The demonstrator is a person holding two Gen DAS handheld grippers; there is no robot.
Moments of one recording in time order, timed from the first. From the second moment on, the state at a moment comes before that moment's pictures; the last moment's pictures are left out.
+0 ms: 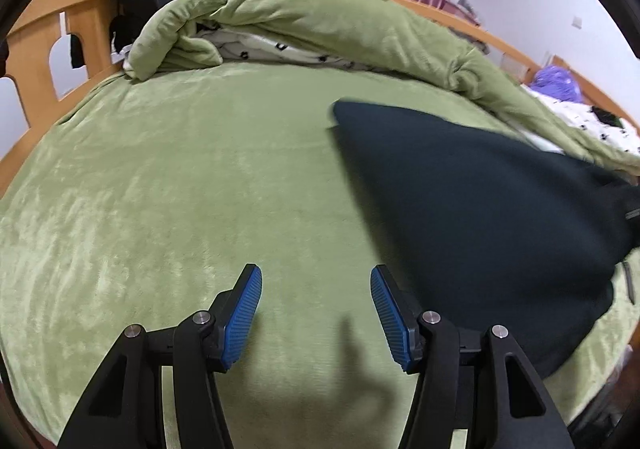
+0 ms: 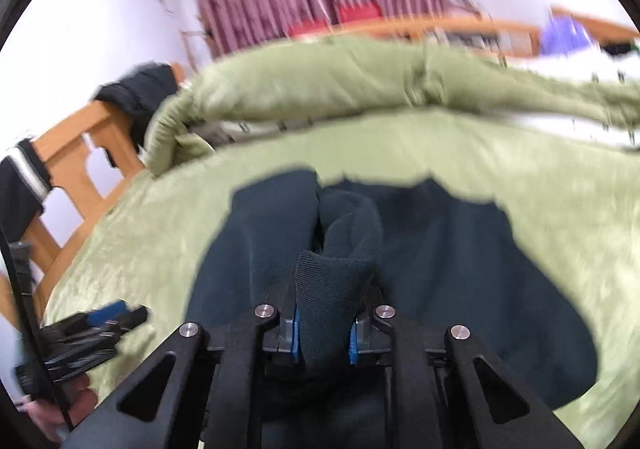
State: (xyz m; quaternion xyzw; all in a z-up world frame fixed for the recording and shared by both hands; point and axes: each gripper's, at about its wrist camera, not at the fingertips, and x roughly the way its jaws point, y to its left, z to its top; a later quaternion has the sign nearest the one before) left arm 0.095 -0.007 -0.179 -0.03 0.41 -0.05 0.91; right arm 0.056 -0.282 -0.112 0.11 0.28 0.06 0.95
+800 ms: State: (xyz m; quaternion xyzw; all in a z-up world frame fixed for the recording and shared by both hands) left arm 0.092 -0.020 -0.192 -0.04 0.42 -0.07 0.90; right arm -0.001 -0.383 -0.116 0.12 0.30 -0.07 0.94
